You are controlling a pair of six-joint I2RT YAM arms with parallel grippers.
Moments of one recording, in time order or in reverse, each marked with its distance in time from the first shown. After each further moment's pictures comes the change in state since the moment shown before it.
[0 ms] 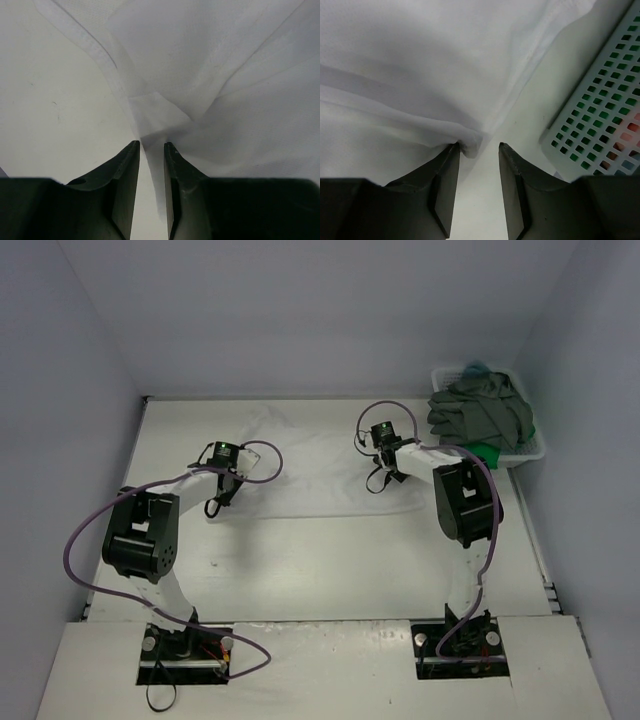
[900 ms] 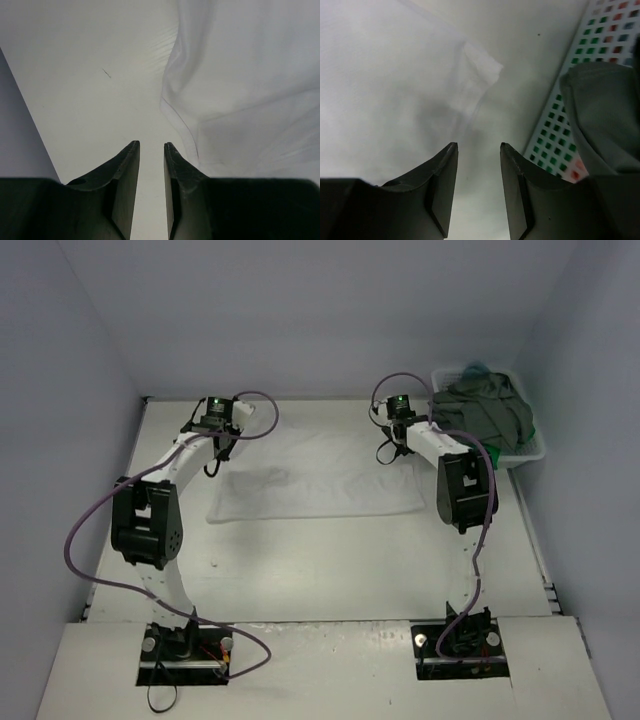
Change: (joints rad) left arm 0.034 0.087 0.393 -0.118 -0.008 -0.019; right arm -0.098 0.131 0.308 -0.034 -0.075 0.055
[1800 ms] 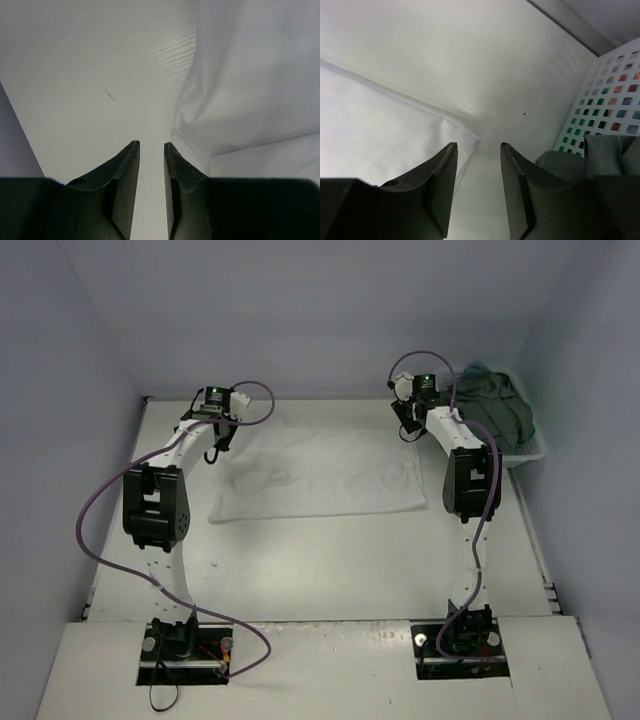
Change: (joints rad) left arm 0.046 0.174 0.221 -0.071 0.043 -0.034; right arm -0.139 0.152 0.304 -0.031 -0.393 0.015
